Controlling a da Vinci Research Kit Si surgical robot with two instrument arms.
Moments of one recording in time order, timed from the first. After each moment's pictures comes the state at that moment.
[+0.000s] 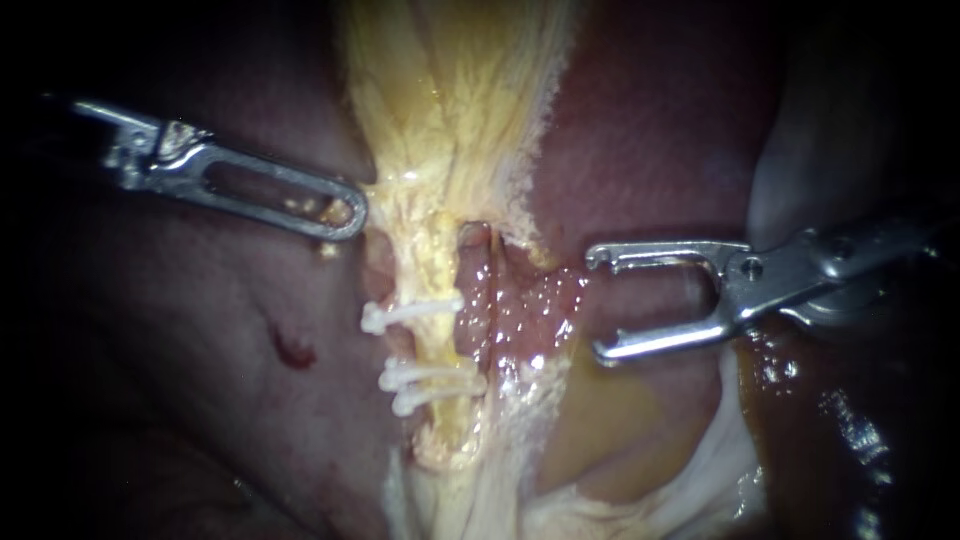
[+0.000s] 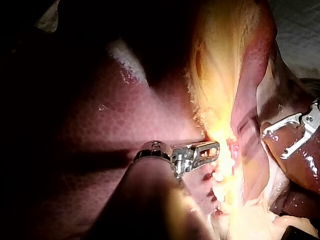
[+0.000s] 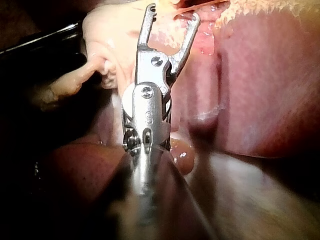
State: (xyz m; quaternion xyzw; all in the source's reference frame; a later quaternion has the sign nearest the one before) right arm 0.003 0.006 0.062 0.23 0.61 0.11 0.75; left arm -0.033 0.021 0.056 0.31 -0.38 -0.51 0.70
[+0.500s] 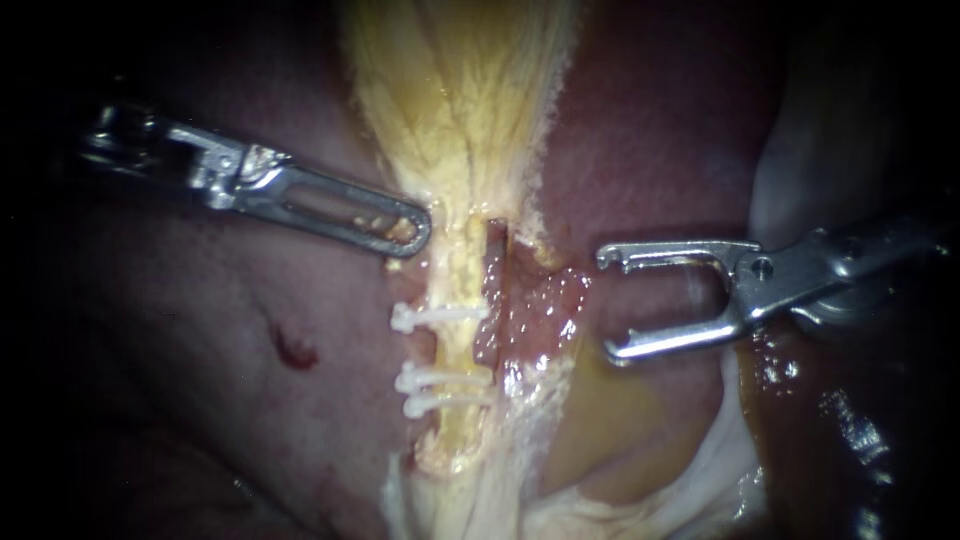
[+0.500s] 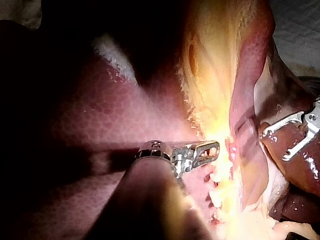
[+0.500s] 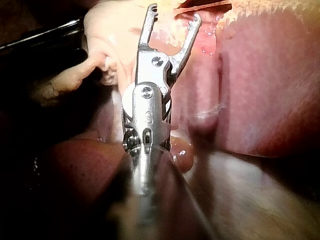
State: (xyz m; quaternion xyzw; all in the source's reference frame) right arm 0.002 0.006 0.062 0.23 0.61 0.11 0.75; left arm -0.037 0.021 0.061 0.31 -0.38 -0.50 0.71
